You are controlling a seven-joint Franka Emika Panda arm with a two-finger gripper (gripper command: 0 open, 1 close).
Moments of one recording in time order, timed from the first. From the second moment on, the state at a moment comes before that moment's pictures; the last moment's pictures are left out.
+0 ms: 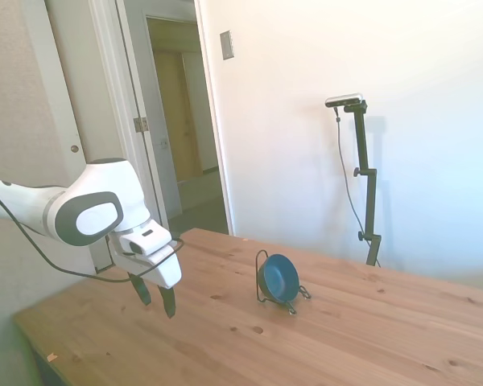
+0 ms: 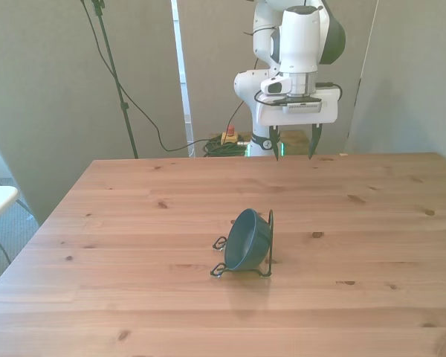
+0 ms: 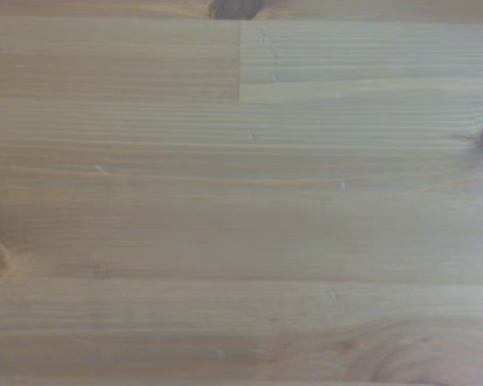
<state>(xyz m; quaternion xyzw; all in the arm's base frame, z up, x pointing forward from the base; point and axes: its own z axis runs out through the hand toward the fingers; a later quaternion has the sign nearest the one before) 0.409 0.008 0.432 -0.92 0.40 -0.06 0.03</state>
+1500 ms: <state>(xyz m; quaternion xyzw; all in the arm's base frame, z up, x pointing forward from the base) 0.515 -0.165 0.506 -0.95 0.26 -0.15 0.06</state>
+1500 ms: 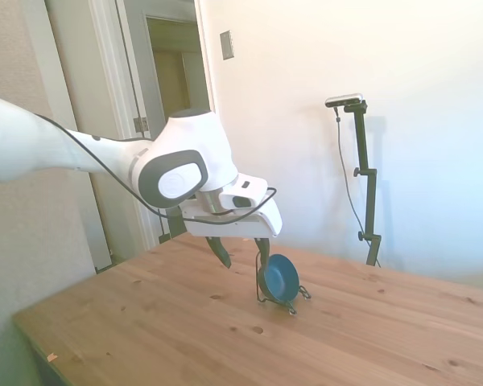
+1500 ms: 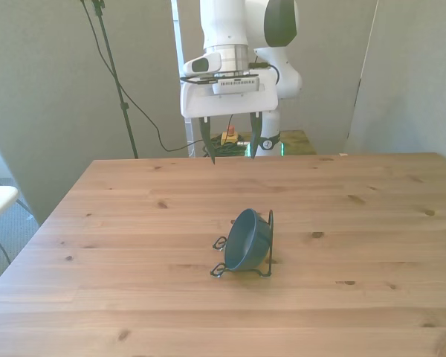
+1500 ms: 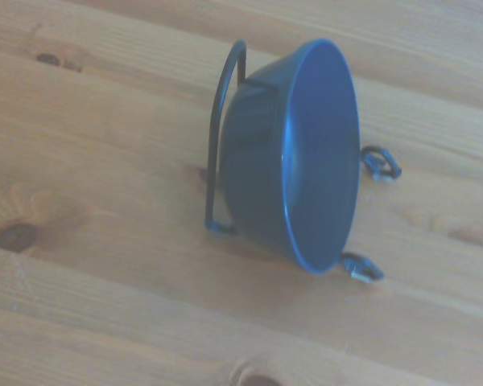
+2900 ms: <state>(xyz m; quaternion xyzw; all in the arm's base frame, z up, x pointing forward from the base) 0.630 -0.196 0.432 -0.98 0.05 -0.08 0.19</state>
